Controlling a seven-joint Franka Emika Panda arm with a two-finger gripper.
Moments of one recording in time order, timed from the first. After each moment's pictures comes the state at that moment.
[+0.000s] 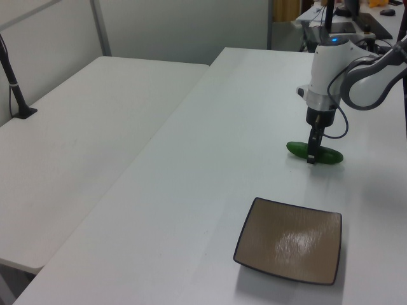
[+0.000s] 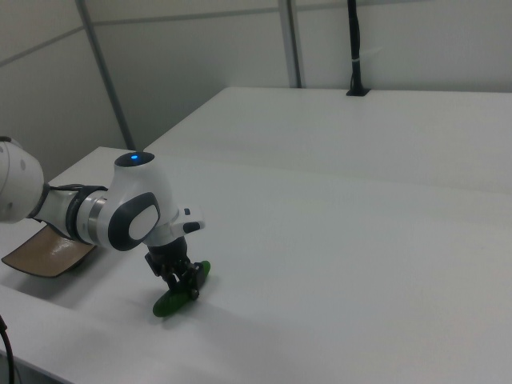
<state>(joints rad) 0.03 0.04 0.13 -2.39 0.02 2.48 0.06</state>
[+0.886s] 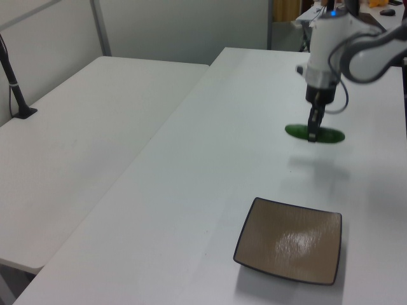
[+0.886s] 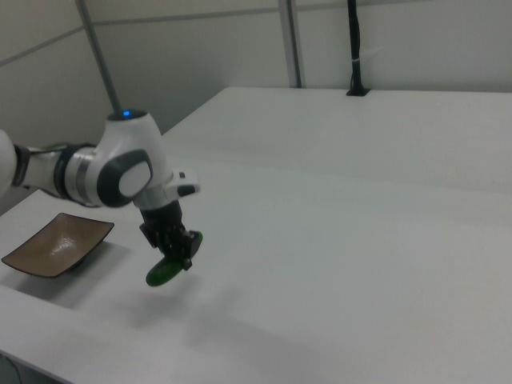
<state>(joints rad) 0.02 -0.06 0.13 -2.28 0.02 2.25 0.06</state>
